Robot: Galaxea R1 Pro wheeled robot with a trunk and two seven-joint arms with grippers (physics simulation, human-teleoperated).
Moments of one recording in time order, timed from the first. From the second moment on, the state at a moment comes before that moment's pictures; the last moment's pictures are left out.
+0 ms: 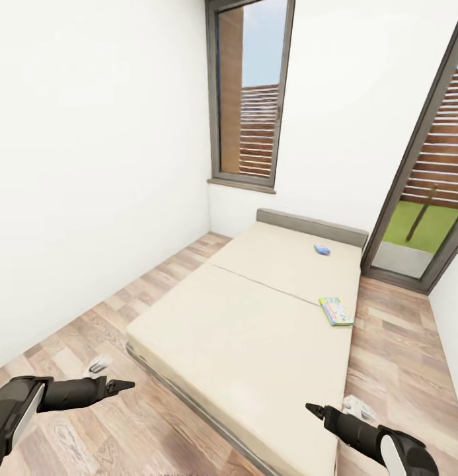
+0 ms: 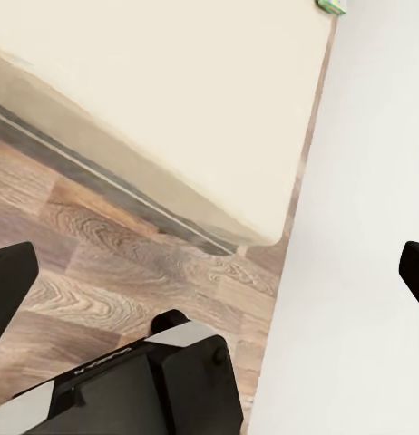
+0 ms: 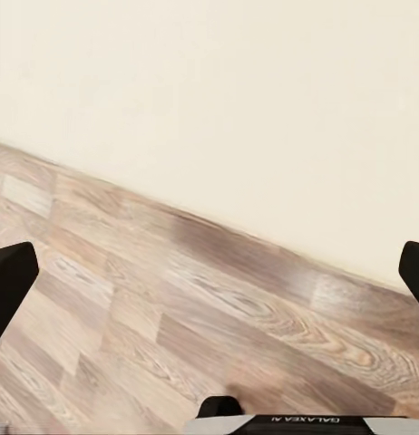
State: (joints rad) left arm -0.48 0.37 0.18 -0.81 -0.01 0.84 -1.15; right arm -0.18 -0.06 -0.32 -1.13 -0.28 0.73 0.40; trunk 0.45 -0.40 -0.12
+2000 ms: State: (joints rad) left arm -0.47 0.38 0.19 -0.82 -0.01 0.84 -1.45; right arm -0.18 -0.05 -0.18 -1.26 -0.30 0.77 0.41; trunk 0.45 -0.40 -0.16
